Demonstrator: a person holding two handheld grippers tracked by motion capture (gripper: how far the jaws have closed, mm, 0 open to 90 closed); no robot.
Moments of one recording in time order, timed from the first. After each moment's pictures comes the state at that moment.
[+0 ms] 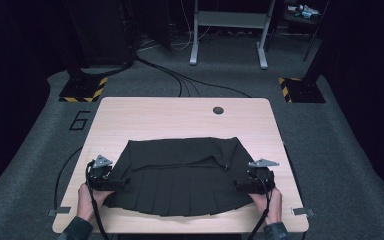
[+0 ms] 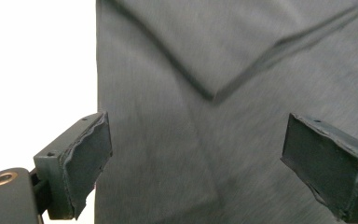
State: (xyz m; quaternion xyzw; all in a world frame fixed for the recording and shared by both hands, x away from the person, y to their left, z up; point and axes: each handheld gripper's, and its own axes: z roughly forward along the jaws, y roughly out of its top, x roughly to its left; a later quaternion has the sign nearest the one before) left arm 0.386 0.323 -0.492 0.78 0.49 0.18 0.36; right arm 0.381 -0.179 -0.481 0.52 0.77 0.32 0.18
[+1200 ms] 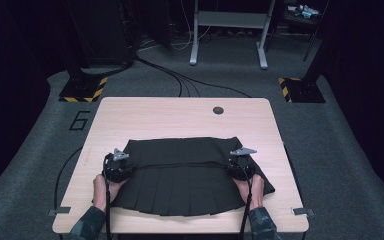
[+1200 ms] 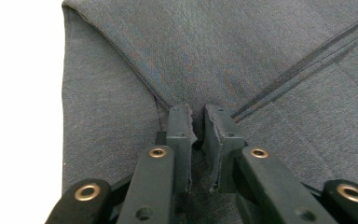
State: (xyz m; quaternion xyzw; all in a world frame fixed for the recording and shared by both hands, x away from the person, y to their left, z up) left arm 0.417 0.292 -0.511 0.80 0.47 0.20 0.32; right arm 0.429 -0.140 -0.504 0.50 0.78 0.31 0.20
